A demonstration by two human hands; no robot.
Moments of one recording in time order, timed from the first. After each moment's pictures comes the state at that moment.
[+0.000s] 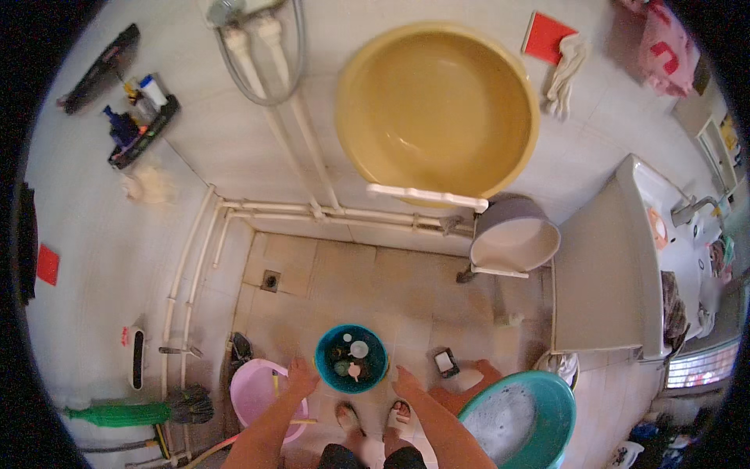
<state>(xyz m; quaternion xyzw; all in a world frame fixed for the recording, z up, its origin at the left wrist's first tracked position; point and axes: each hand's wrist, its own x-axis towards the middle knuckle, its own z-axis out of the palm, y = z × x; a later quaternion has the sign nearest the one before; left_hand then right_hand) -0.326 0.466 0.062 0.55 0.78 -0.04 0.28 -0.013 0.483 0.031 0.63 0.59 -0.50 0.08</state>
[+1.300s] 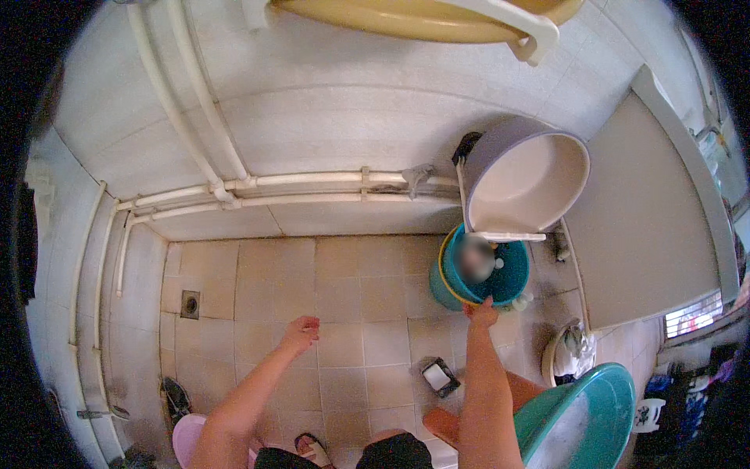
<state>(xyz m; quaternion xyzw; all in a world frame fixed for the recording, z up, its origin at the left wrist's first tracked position) -0.226 0.691 -0.179 0.47 0.61 0.20 0.61 0.220 0.662 -0.192 0.72 -0.08 -0.25 -0.65</state>
